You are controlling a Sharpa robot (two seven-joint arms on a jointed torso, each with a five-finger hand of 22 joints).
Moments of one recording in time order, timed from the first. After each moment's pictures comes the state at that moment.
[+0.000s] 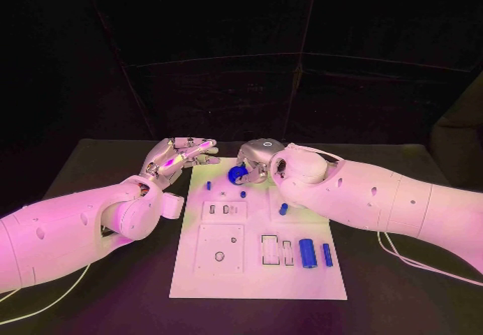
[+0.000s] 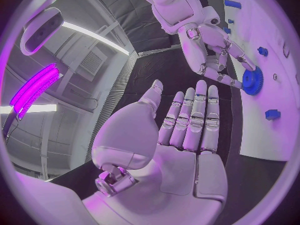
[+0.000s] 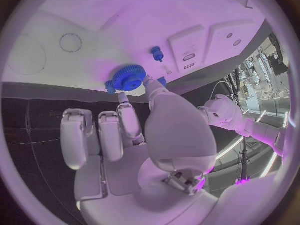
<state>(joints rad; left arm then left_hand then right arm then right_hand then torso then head) 1.24 -0.83 -0.13 1.47 -0.05 -0.22 0.62 1.20 0.10 0.00 -0.09 0.06 0.93 0.24 0.10 0.07 1.01 0.19 0.12 0.07 1.08 0.14 0.19 0.10 0.17 0.83 0.26 0.26 0.09 1.24 -0.46 0.00 1.27 -1.73 -0.19 -0.30 1.25 -0.11 0.14 0.18 0.15 0.91 0.17 0.08 0.07 1.40 0.08 1.31 1.30 1.47 0.00 1.51 1.31 0.03 1.47 0.12 1.53 1.31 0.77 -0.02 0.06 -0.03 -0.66</state>
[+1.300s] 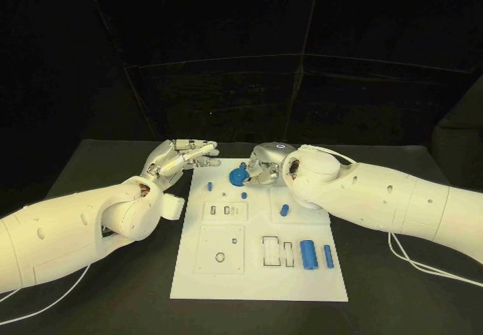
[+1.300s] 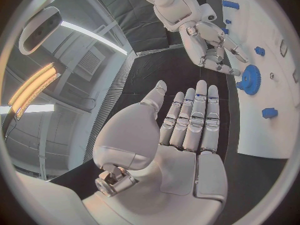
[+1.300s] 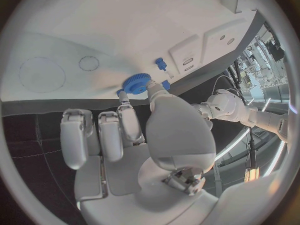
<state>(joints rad) 1.24 -0.83 -0.13 1.47 -0.05 -0.22 0.59 1.23 0.12 0.03 -0.13 0.06 0.92 0.24 0.09 0.07 1.01 0.19 0.11 0.07 1.08 0.14 0.18 0.10 0.17 0.84 0.26 0.25 0.08 1.24 -0.52 0.00 1.30 -1.62 -0.18 -0.29 1.21 -0.09 0.09 0.22 0.20 0.94 0.16 0.09 0.07 1.42 0.07 1.34 1.31 1.47 0.00 1.51 1.31 0.03 1.47 0.12 1.54 1.31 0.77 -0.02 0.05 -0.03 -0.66</state>
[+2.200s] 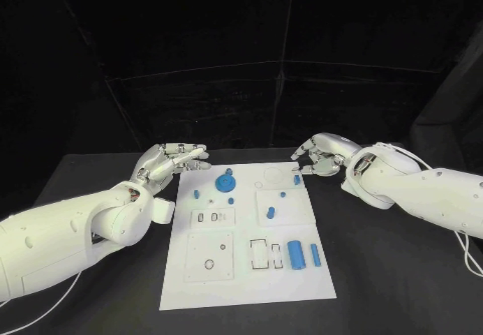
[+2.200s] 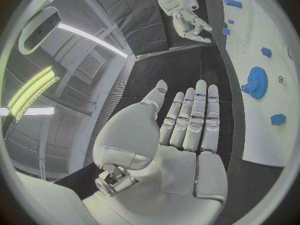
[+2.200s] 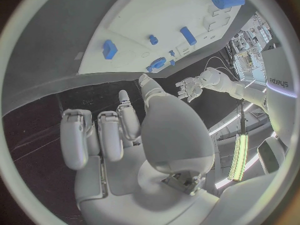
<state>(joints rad) 1.24 -0.82 -0.13 1.43 -0.05 -0.20 0.59 1.23 0.12 0.04 -0.14 0.06 0.92 0.24 0.09 0.07 1.01 0.19 0.11 0.07 1.09 0.14 0.17 0.10 0.17 0.85 0.25 0.24 0.08 1.24 -0.90 0.00 1.39 -1.38 -0.34 0.05 1.32 -0.09 0.07 0.15 0.26 0.95 0.16 0.09 0.07 1.41 0.07 1.31 1.31 1.47 0.00 1.50 1.31 0.03 1.47 0.12 1.54 1.31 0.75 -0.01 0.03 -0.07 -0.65</state>
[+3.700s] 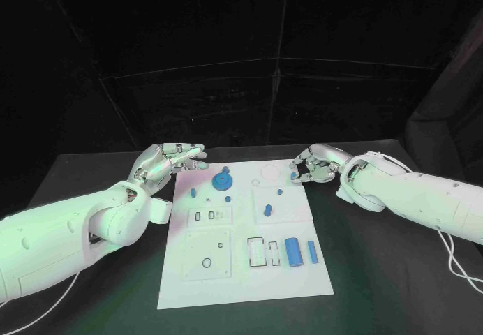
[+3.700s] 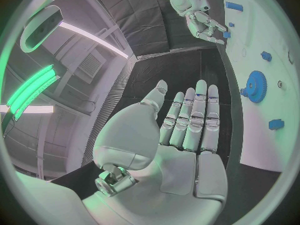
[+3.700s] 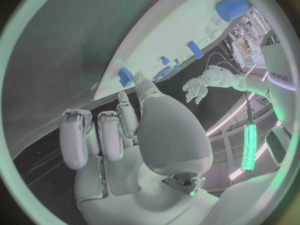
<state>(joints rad) 1.23 -0.81 -0.13 1.42 -0.05 -0.18 0.60 1.23 0.12 0.05 -0.15 0.06 0.92 0.24 0.09 0.07 1.01 0.19 0.11 0.07 1.09 0.14 0.17 0.10 0.17 0.85 0.25 0.24 0.07 1.18 -0.83 0.00 1.22 -1.25 -0.29 0.15 1.40 -0.05 0.05 0.06 0.16 0.93 0.16 0.08 0.07 1.40 0.07 1.29 1.30 1.47 0.00 1.50 1.31 0.03 1.47 0.12 1.53 1.31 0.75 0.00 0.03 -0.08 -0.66</state>
